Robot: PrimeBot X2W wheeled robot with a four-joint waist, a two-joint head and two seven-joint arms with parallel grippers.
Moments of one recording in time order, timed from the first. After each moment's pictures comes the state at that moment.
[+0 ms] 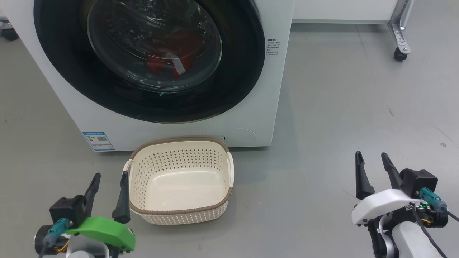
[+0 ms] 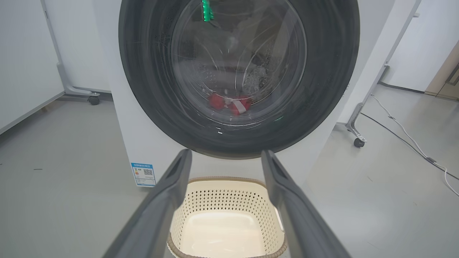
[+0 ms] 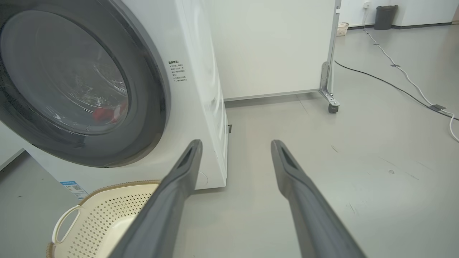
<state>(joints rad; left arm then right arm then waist) -0.10 0.18 -0.27 0.28 -0.58 0.01 -0.20 -0.12 -0.17 0.22 0.33 0.52 0.00 -0.20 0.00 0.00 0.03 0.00</state>
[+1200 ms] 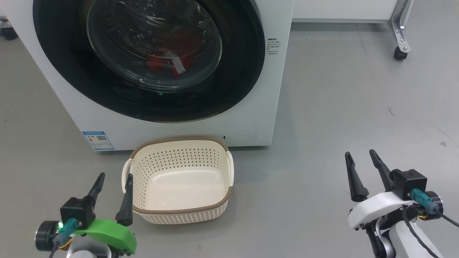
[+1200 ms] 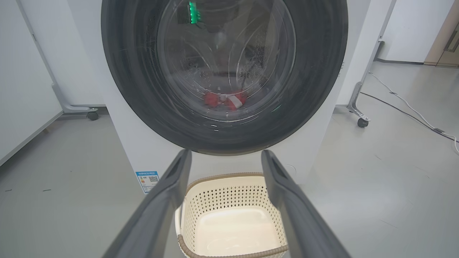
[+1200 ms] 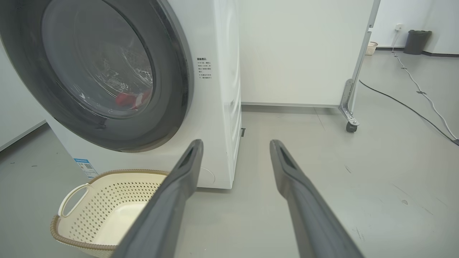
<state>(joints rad) -0.13 0.19 -0.30 0.35 -0.46 0.06 -0.24 -0.13 -0.16 0.22 0.38 0.37 -0.02 -0.25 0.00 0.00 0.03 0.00</state>
